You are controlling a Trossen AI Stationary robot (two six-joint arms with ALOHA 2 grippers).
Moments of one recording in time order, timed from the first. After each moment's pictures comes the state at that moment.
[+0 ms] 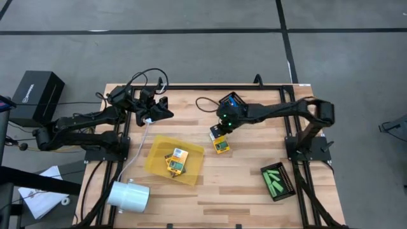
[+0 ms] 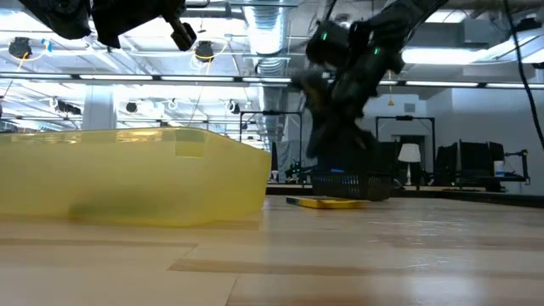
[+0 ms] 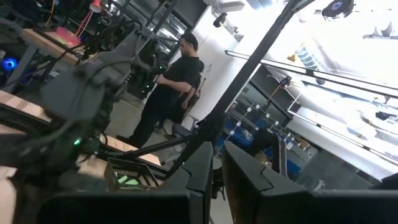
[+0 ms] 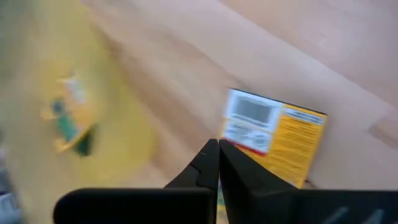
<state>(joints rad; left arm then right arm) 0.52 0.97 0.53 0.76 0.82 -0.85 -0.22 1.70 1.05 -0.33 -0.17 0.82</state>
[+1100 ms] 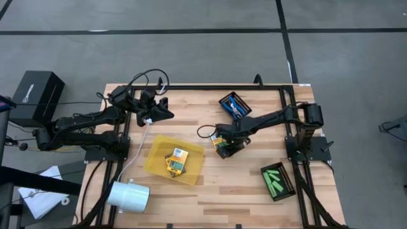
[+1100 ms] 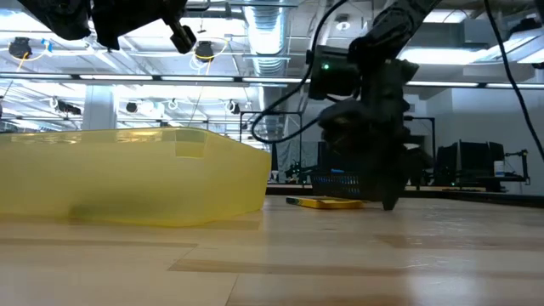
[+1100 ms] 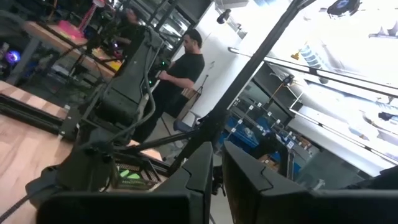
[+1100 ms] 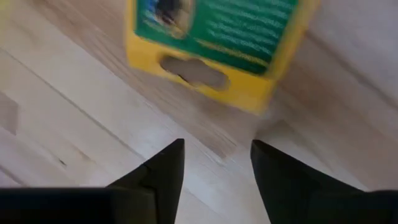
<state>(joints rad) 0.52 0.97 0.53 0.74 0.82 -0.84 -0.06 1.83 1.06 -0.62 -0.32 0.89</state>
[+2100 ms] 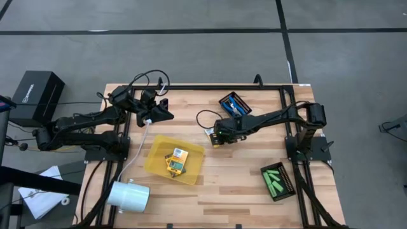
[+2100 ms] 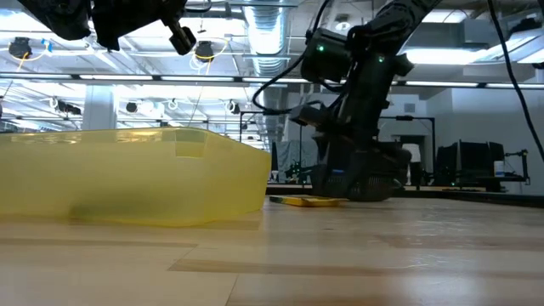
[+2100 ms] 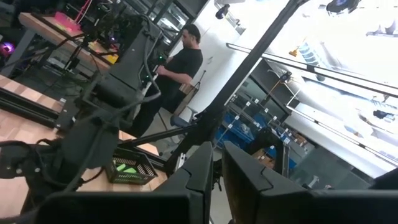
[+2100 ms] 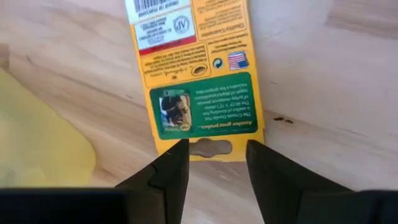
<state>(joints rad) 0.52 0.97 0.53 0.73 0.85 -0.85 -0.07 1.80 1.06 -0.45 0.02 1.22</state>
